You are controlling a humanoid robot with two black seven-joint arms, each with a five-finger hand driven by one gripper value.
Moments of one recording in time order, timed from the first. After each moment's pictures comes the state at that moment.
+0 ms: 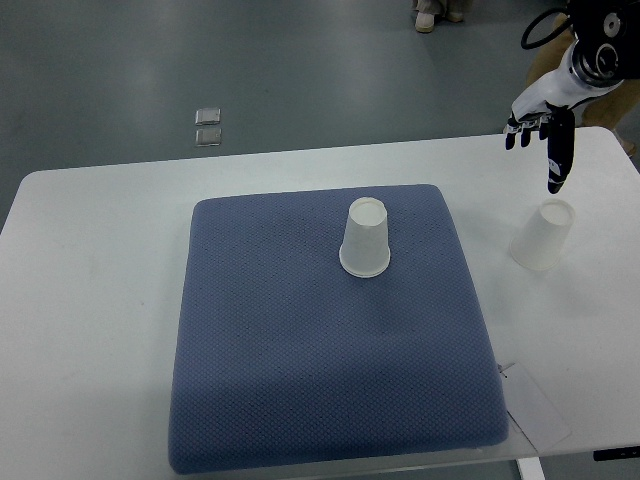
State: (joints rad) left arm -0.02 0.00 -0.06 -0.14 -0.04 0.06 -0.02; right arm 2.22 -0.28 -1.29 1.36 -0.34 0.35 -0.10
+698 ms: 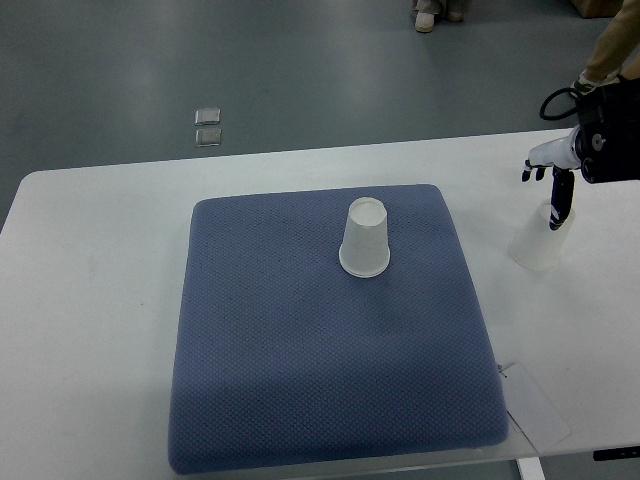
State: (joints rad) left arm -0.02 0.00 -0.06 -0.14 -0.04 0.06 -0.02; right arm 1.87 -0.29 -1.31 1.25 -0.33 0.01 -0.13
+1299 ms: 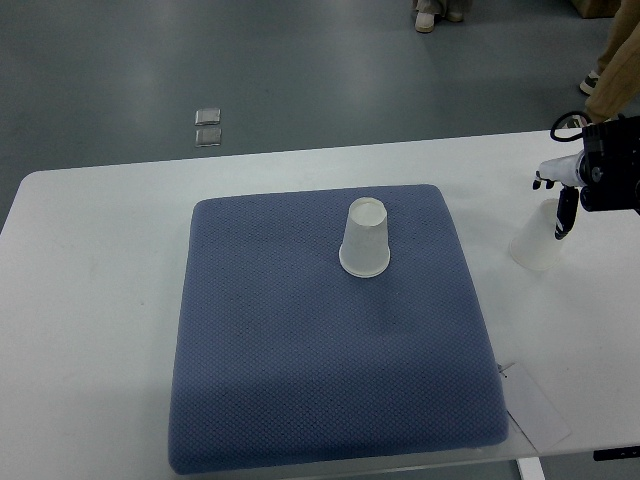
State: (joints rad) left arm -0.02 0.00 -0.06 -0.14 -0.04 0.06 -0.02; right arm 1.69 -0.30 -1.29 1.12 -0.33 -0.08 -0.14
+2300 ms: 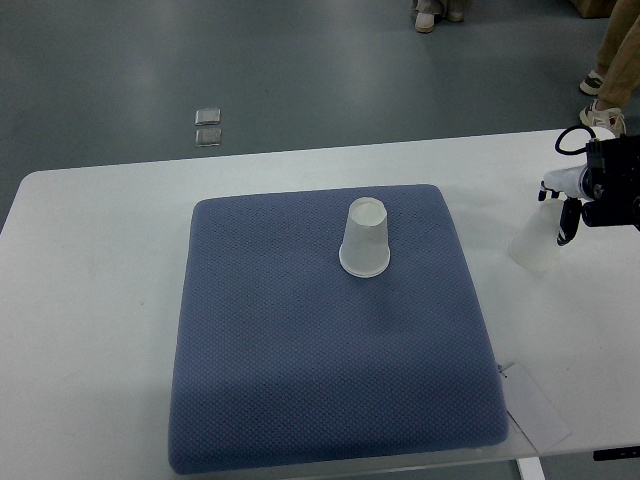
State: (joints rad) left arm -0.02 0.00 -0.06 -0.14 -0.04 0.06 -0.02; right arm 1.63 -0.30 -1.28 1.08 -0.32 -0.12 -0.14
